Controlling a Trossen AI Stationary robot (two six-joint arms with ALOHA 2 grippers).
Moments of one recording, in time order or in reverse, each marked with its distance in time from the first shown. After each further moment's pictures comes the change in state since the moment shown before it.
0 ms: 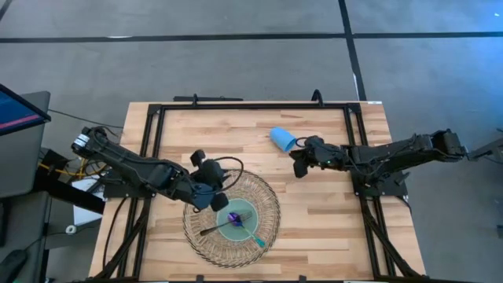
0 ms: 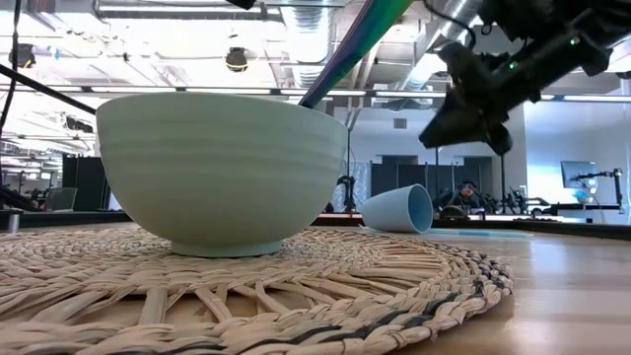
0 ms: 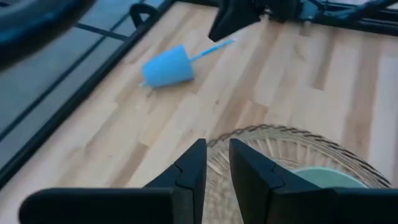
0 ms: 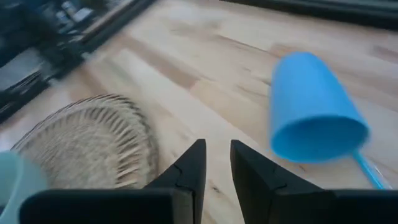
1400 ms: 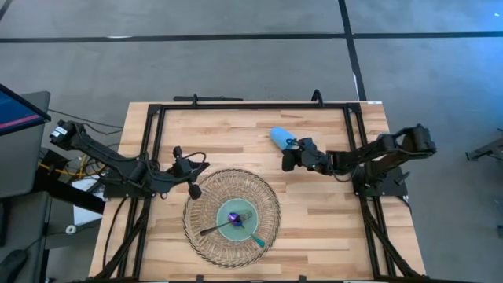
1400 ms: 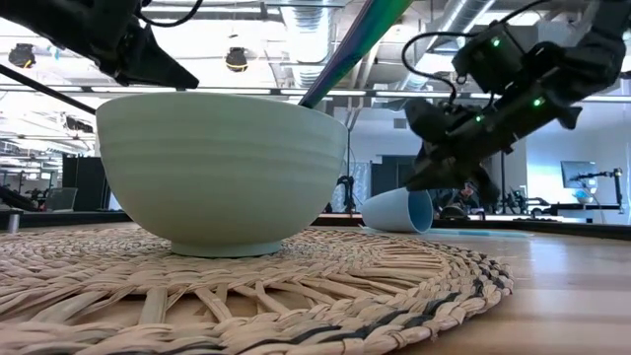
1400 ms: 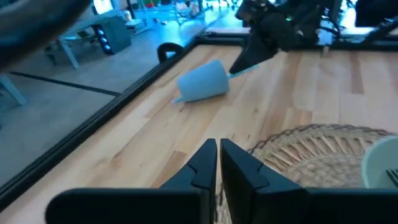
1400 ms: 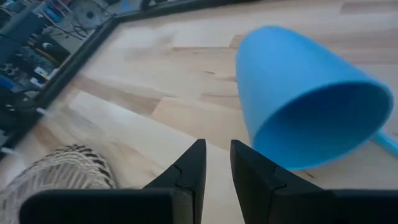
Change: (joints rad) left arm 0.000 -0.546 -0.909 0.811 -0.134 0.353; right arm -0.041 0.405 -0.068 0.481 0.130 0.229
